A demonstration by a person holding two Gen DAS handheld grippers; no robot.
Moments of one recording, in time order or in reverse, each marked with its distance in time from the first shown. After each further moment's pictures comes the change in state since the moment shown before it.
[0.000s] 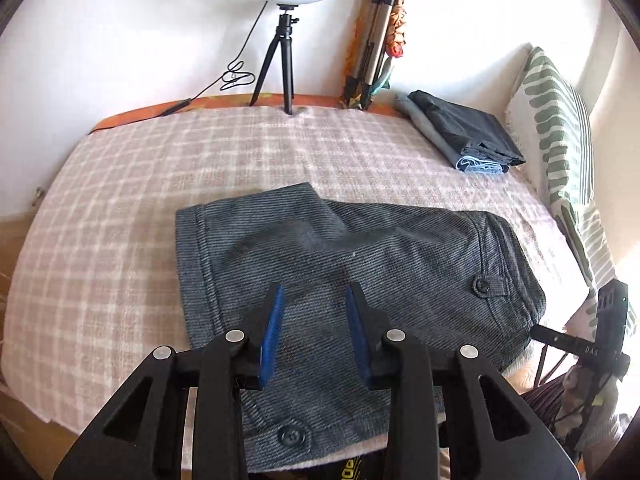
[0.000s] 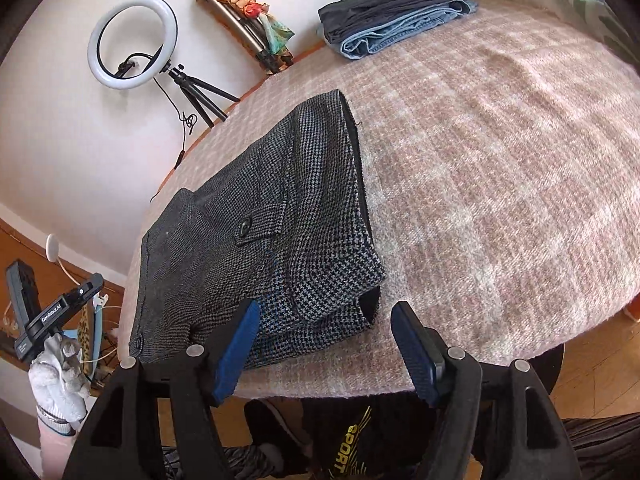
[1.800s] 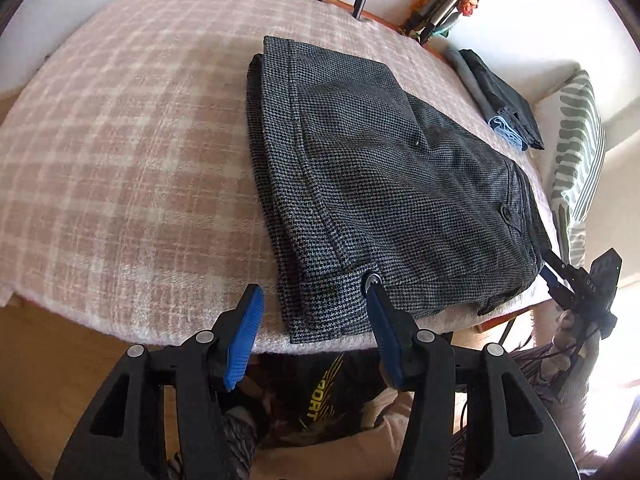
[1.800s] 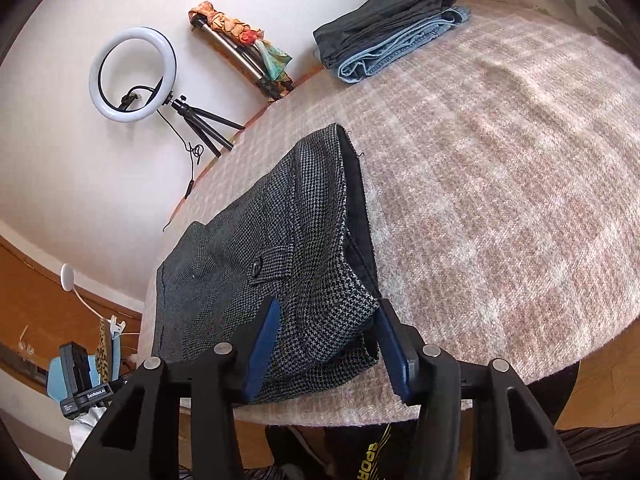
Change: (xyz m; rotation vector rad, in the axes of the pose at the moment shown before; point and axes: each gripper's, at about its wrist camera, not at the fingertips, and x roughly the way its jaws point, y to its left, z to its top) left arm -0.010 0.077 -0.092 -0.281 0.267 -0.082; right arm -0.007 -0.003 0.022 -0.001 -0.061 0.014
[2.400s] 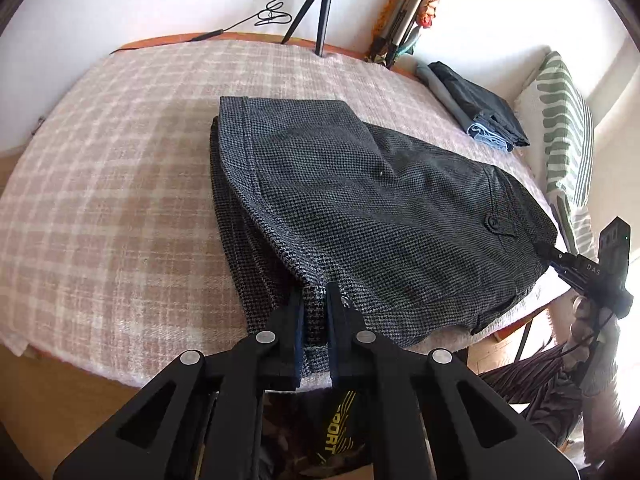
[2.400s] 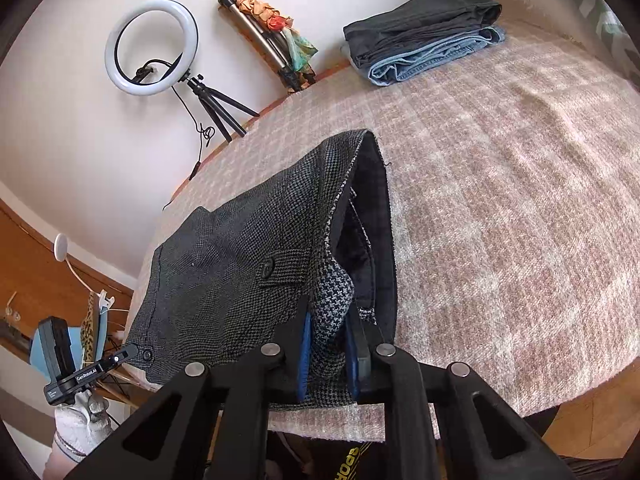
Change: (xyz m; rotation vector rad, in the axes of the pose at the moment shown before) left arm -0.018 -0.033 0.006 0.144 -0.161 0.041; right arm -0.004 0.026 0.011 -0.123 -0.007 0.014
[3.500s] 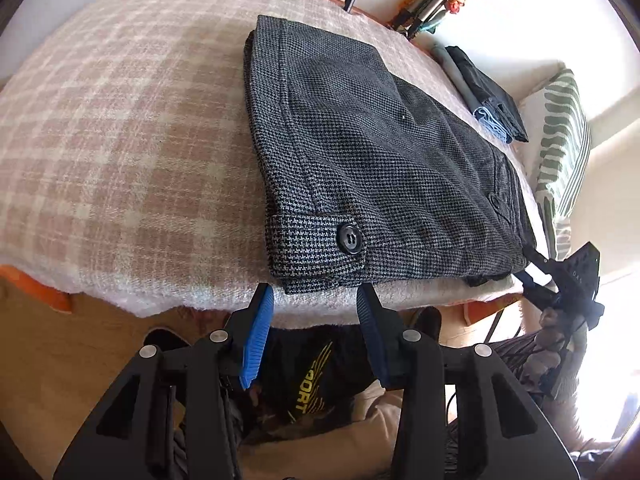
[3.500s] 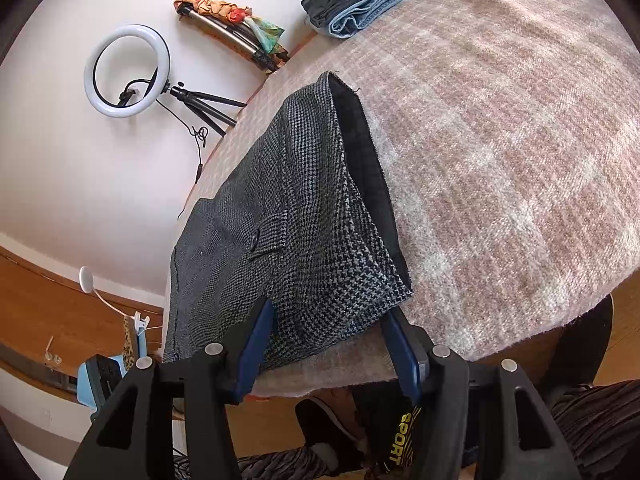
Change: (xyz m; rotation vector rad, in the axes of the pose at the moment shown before) left arm 0.013 0.032 -0.061 -0.115 0.121 -0.087; right arm 0.016 -0.032 -0.053 0.261 0.075 0.105
